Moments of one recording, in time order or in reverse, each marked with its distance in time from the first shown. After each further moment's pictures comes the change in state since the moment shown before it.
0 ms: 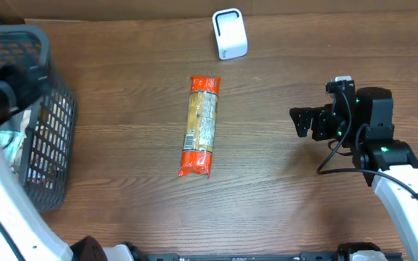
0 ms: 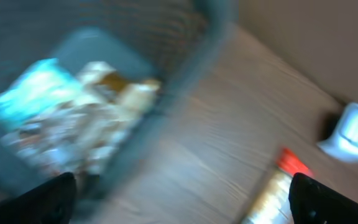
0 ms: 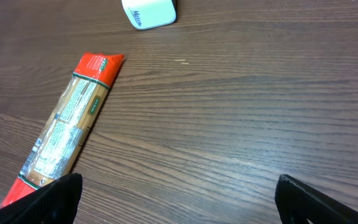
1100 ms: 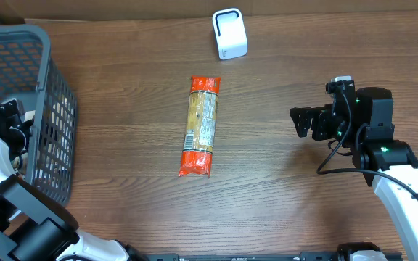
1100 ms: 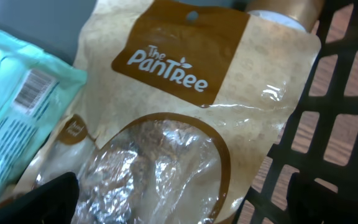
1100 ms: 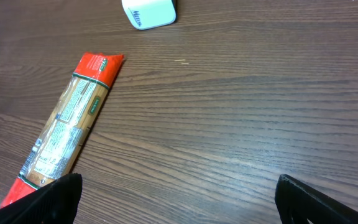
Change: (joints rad) left arm 0.232 0.282 -0.677 0.642 0.130 0.557; right arm 0.000 0.000 0.000 0.000 0.001 0.000
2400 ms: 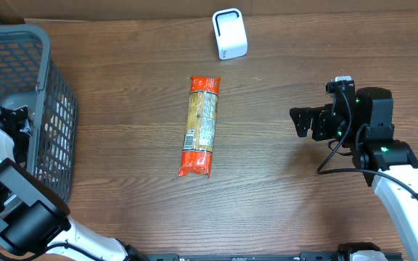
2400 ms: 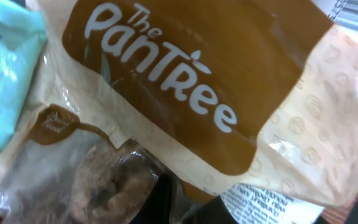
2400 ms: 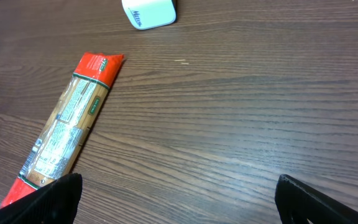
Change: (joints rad) left arm -0.016 0.131 0.030 -0.016 -0.119 -0.004; right arm 0.000 0.000 0.000 0.000 0.000 0.000
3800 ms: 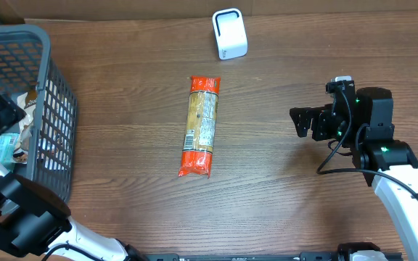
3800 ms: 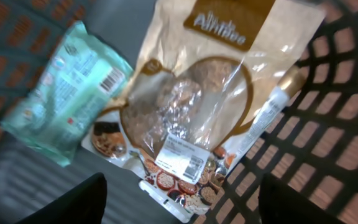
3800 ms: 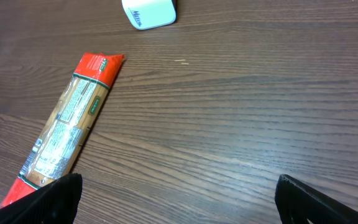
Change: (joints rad) left arm 0.000 -0.018 0.460 -0.401 -0.010 -0.295; right arm 0.000 0.000 0.000 0.000 0.000 0.000
